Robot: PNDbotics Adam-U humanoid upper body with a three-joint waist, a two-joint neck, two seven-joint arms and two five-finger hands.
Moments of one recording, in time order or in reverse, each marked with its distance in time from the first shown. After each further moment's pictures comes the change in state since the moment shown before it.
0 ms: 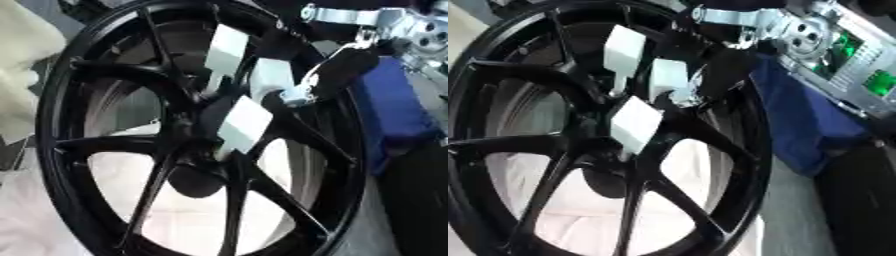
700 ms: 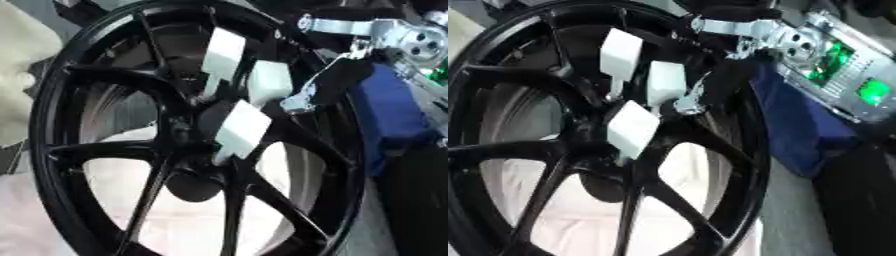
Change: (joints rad) left arm -0.001 -0.002 0.000 0.000 -0.001 0.001 0.001; right arm 0.011 0.000 -0.001 0.015 0.012 -0.022 0.009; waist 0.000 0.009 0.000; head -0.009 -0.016
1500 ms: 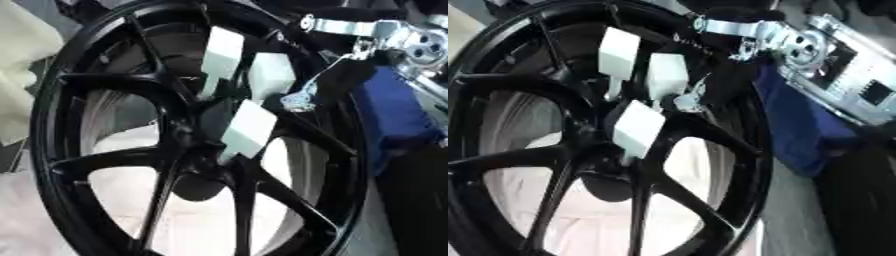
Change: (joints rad) left arm 0.000 -0.007 0.000 0.000 -0.007 0.003 0.003; right arm 0.019 0.000 -0.014 -0.010 -0.078 -0.007 -0.053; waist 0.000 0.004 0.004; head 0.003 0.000
